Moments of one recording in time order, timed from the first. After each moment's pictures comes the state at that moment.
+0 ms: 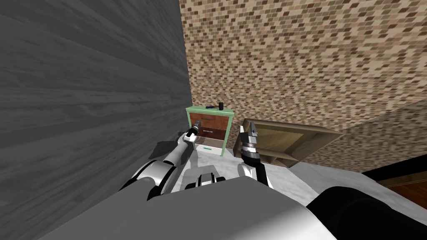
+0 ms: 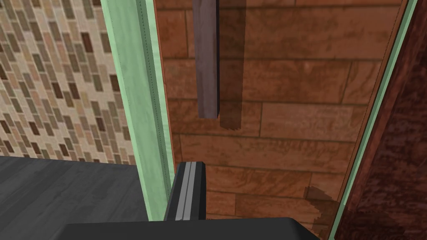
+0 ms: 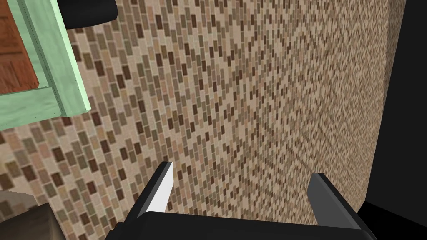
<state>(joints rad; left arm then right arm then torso) -0.75 0.12 -0.16 -0.88 0.05 -0.17 0.24 0.50 0.05 0.02 -2.33 -0.11 -0.50 0.07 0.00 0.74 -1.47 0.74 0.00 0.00</state>
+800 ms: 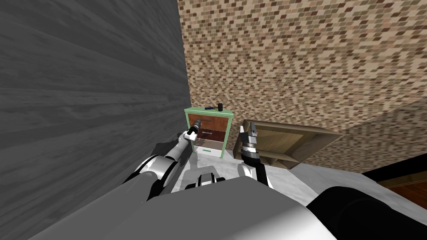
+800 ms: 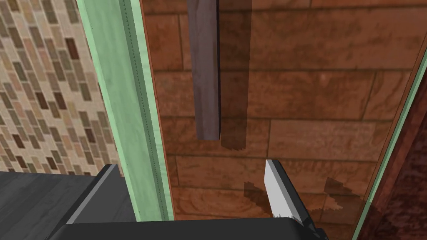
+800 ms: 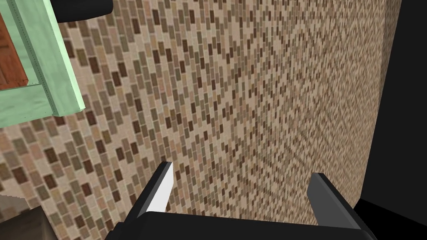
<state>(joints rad) -0.83 0.13 -0.16 -0.78 0.05 -0.15 0.25 0.50 0.05 0.02 -2.33 -0.11 -0.50 0.07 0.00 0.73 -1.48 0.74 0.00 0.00</state>
